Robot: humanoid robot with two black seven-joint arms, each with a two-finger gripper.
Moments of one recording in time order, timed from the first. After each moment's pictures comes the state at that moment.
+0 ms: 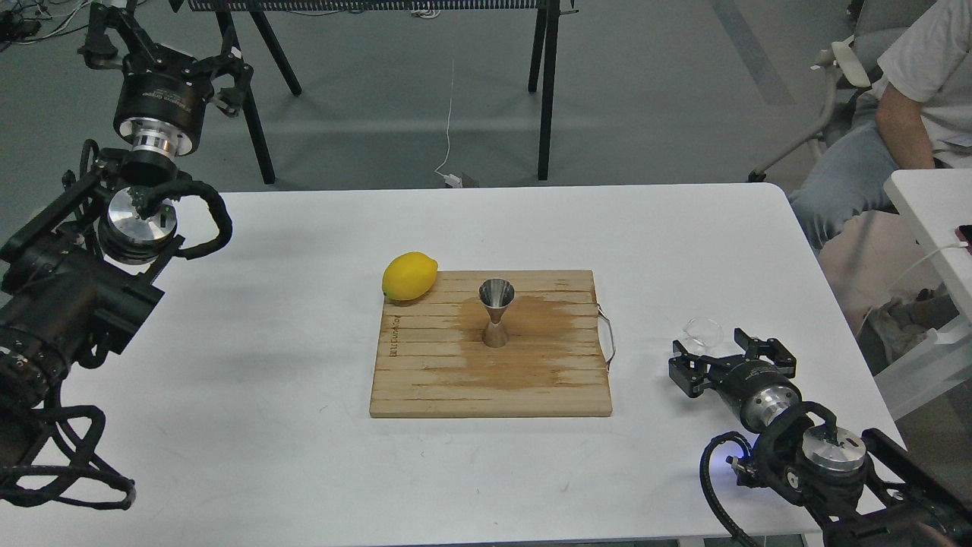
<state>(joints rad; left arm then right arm) -0.88 0.32 -0.87 -0.61 -0.27 -0.38 -0.40 0.16 -0.26 1.03 1.05 0.61 -0.01 0.08</state>
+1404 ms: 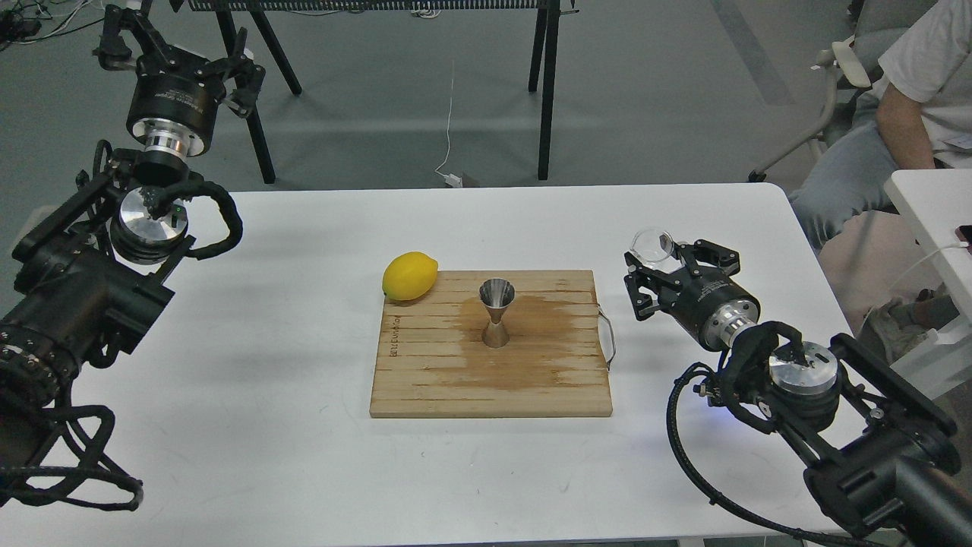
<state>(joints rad) -0.88 0.30 -0.87 -0.61 -0.27 -0.38 -0.40 0.38 -0.26 0.95 1.34 0.42 -0.24 0.08</state>
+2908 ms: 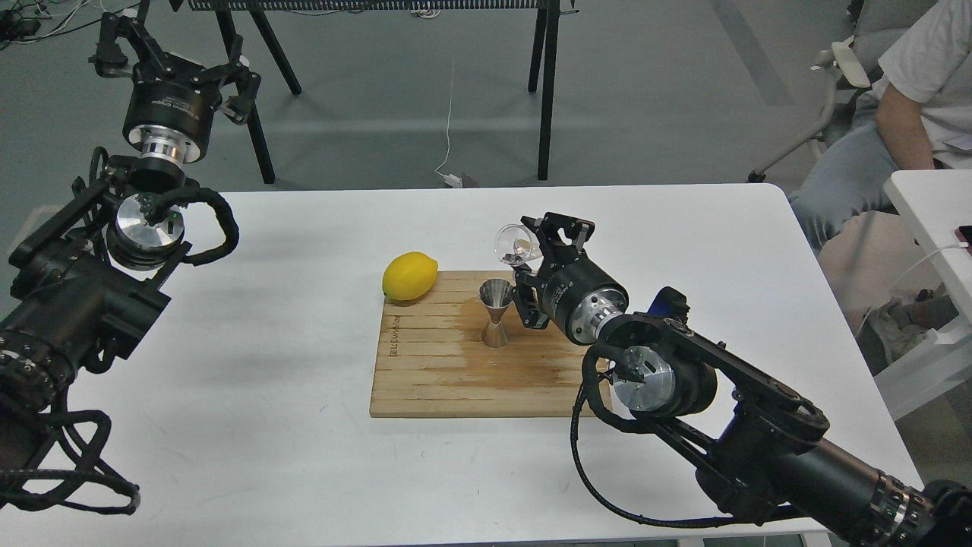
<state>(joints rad) -0.87 0.31 -0.87 -0.61 -0.27 -0.38 -0.40 0.53 -0.10 0.66 1.42 -0.27 -0.49 0.02</state>
